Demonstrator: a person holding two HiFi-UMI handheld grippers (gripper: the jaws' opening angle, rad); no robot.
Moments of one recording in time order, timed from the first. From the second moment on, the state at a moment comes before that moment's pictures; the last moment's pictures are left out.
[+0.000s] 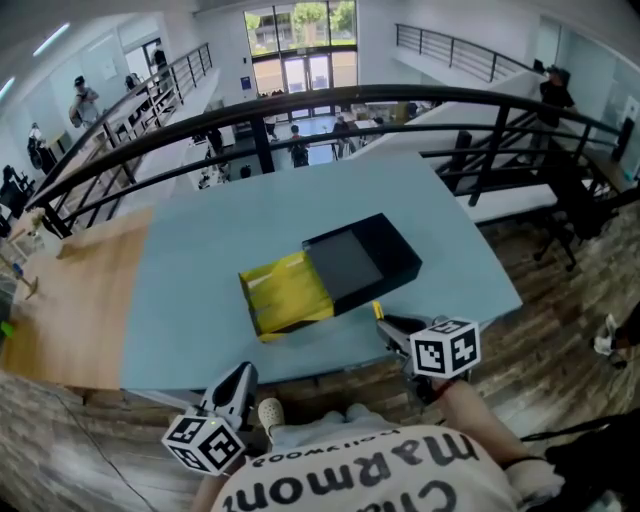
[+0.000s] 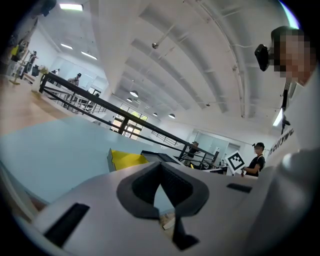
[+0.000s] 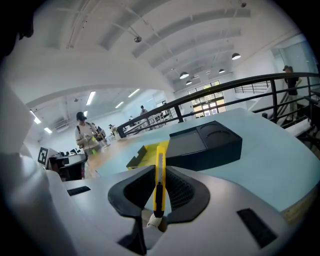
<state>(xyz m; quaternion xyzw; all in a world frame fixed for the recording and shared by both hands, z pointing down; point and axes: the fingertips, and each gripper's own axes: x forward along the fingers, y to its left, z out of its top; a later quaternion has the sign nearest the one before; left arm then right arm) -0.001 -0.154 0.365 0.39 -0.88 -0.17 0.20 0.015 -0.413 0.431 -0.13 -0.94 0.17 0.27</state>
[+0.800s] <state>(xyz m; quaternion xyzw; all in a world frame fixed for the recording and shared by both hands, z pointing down) 0.020 -0.127 0.386 0.33 -0.90 -0.17 0.22 0.009 -0.381 0.444 -0.19 -0.92 0.17 0.29</state>
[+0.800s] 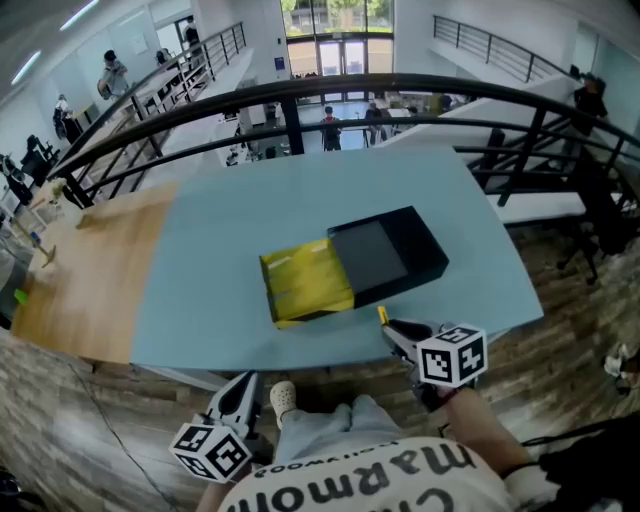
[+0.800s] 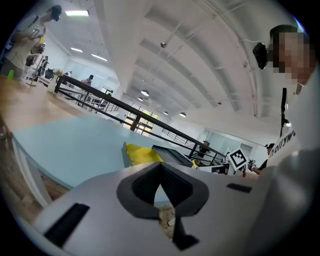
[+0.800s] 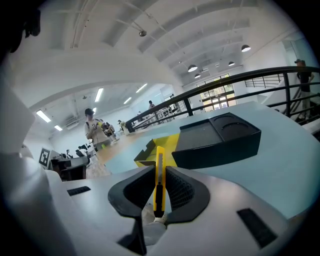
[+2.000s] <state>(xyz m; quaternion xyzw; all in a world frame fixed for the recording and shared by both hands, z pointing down) 0.038 -0.114 0.411 0.32 -0.90 -0.18 0.25 0.029 -0.379 0.467 -0.16 -0.92 0.15 0.32</state>
